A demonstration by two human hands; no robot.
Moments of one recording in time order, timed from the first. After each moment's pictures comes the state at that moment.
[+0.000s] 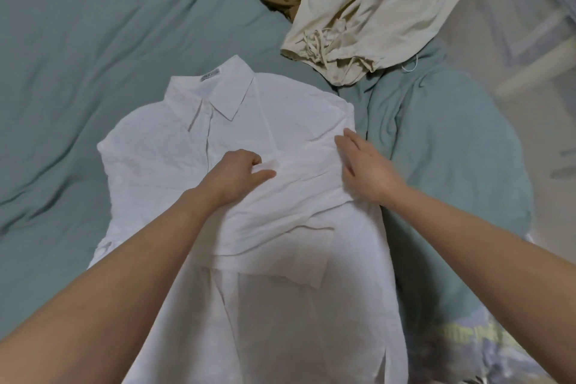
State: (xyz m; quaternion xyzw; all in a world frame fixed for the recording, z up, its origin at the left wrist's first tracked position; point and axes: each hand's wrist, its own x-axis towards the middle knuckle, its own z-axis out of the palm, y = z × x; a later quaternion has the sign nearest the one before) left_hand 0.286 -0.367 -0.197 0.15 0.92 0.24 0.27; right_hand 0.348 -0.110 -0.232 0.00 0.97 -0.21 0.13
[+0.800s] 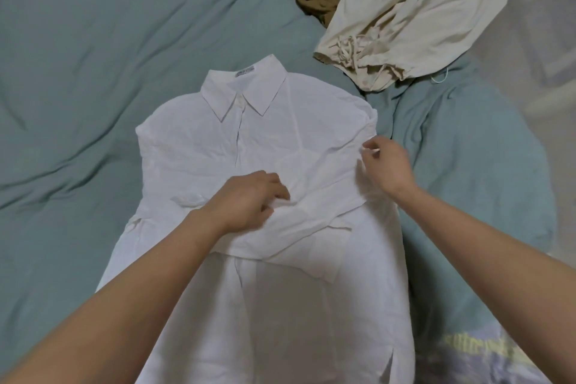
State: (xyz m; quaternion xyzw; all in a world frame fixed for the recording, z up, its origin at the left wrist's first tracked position) left_hand 0.334 -0.405 -0.181 0.34 0.90 0.09 0.24; right_hand 0.332 -0.129 -0.230 0.19 0.92 -0.35 0.04
